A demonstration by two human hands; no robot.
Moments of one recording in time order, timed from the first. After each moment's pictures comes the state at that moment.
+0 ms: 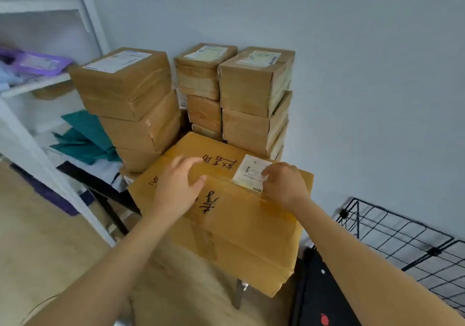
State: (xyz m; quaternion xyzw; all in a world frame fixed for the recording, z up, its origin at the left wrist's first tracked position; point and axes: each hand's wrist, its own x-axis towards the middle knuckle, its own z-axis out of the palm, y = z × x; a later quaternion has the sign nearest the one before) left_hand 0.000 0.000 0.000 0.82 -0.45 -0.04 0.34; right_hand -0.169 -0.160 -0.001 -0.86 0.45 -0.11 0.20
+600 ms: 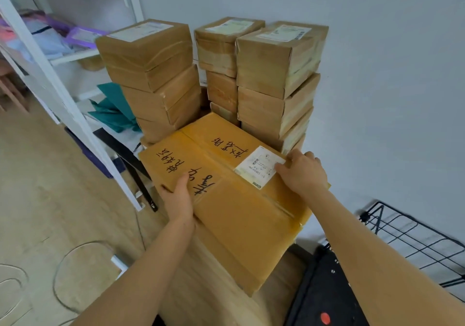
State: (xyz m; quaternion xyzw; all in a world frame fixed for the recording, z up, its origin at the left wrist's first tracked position) left_hand -0.064 0.003 -0.055 0.63 0.16 -0.21 0.73; right_hand -0.186 -0.181 0.001 -0.87 0.47 -0.04 0.17
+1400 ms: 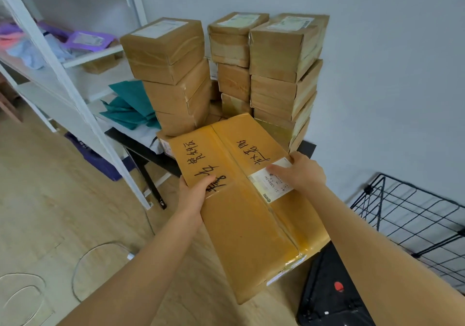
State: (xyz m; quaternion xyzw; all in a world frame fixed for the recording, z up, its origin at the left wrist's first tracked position) left_hand -0.060 0.073 -0.046 0.66 0.07 -0.35 0.66; right_hand -0.193 -0.096 -0.005 -0.83 0.50 -0.05 0.26
